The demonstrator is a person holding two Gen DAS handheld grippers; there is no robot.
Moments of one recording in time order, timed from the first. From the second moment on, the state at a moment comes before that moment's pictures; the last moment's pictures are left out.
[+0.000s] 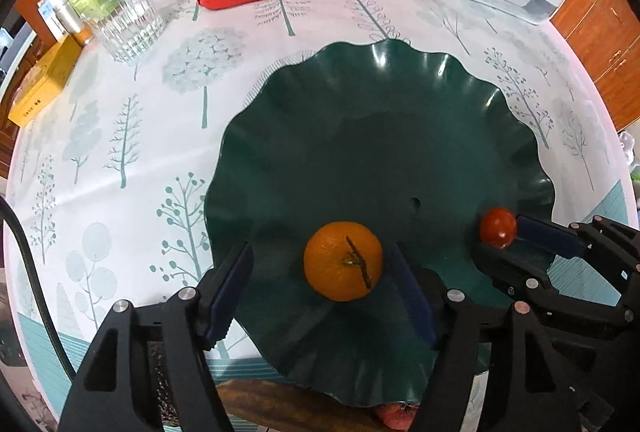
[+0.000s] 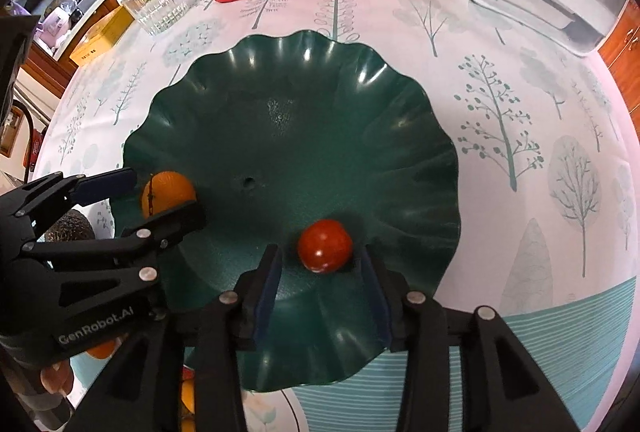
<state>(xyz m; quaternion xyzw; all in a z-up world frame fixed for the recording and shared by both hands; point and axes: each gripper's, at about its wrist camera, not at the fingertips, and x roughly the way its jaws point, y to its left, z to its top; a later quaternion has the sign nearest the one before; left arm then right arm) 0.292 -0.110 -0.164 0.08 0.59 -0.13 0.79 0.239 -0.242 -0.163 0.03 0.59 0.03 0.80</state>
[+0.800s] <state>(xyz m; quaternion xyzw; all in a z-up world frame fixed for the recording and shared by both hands) 0.258 -0.093 -0.096 0.08 0.53 -0.14 0.83 0.216 -0.227 -0.116 0.03 0.54 0.03 0.84</state>
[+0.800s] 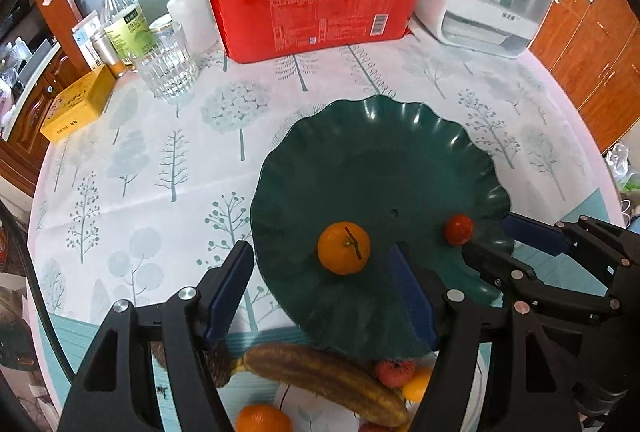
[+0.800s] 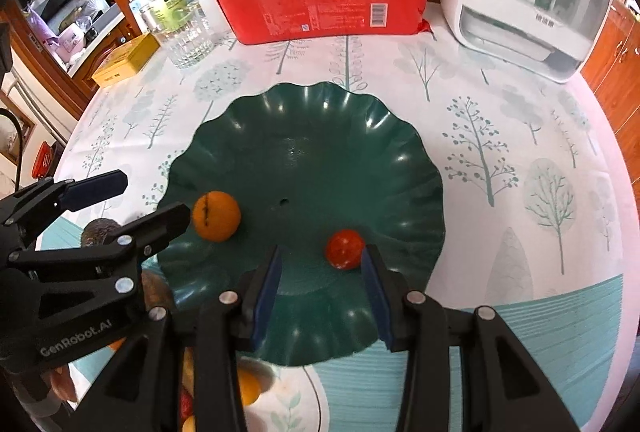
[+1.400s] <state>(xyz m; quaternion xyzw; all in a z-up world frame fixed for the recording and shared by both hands) 0.186 -0.046 -0.016 0.02 0.48 -0.08 0.87 0.135 -0.184 -0.017 -0.04 0.43 0.09 0.90</state>
